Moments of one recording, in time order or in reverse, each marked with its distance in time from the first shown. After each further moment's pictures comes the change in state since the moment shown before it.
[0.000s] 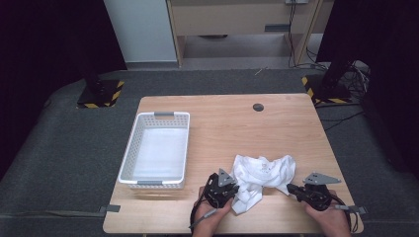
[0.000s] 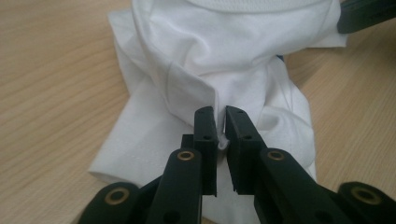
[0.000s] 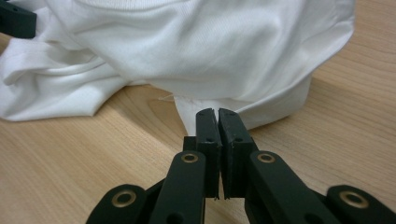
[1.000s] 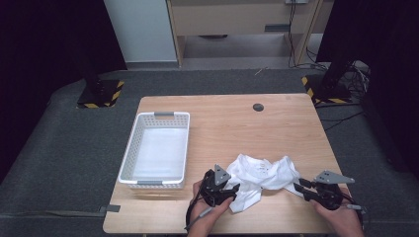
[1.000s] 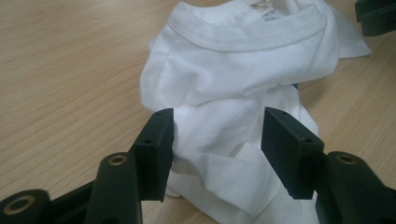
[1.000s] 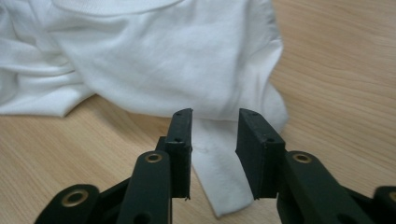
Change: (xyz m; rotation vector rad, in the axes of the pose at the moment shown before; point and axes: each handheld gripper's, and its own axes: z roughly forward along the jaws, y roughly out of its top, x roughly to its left) left arm -0.002 0.009 -0.012 -0.032 0.061 0.033; right arm -0.017 0.000 -0.017 -0.048 -0.036 -0.030
